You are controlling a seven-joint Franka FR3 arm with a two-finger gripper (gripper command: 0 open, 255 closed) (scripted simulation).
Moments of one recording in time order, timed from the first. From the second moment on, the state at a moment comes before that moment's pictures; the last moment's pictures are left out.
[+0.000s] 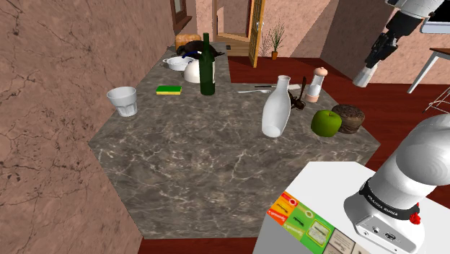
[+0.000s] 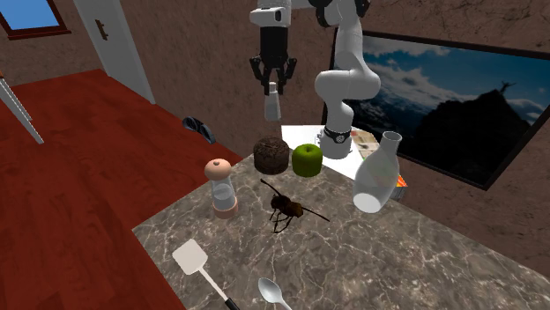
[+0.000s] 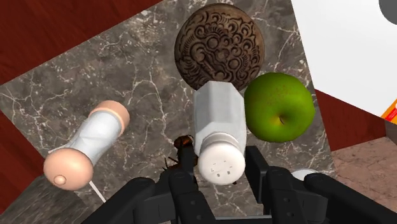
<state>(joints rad) -0.17 -0.88 -0.60 -2.39 -0.33 1.82 -0.98</state>
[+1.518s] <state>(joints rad) -0.22 -0.89 -0.72 -2.63 -0.42 2.05 -1.01</state>
